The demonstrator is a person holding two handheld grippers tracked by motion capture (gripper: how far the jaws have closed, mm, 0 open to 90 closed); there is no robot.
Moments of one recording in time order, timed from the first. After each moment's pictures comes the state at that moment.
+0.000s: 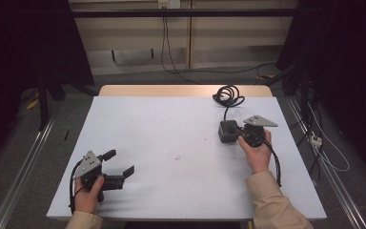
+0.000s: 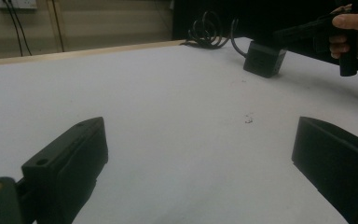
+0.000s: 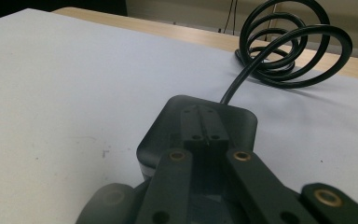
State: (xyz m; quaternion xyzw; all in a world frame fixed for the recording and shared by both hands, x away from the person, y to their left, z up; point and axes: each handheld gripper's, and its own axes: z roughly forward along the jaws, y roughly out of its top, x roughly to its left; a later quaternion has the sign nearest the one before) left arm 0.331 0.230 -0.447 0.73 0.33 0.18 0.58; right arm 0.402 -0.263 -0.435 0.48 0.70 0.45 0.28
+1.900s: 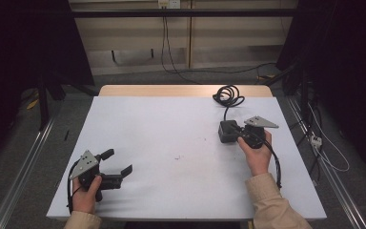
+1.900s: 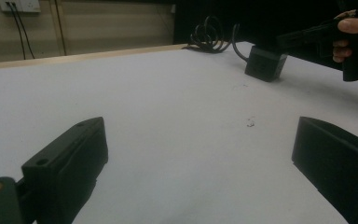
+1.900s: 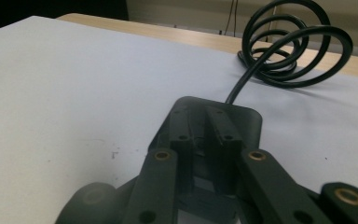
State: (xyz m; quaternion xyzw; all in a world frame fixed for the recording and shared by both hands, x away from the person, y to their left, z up) left arm 0.331 0.235 -0.444 0.72 0.33 0.18 0.58; right arm 0.396 -0.260 -0.432 0.49 0.69 0.45 0.27
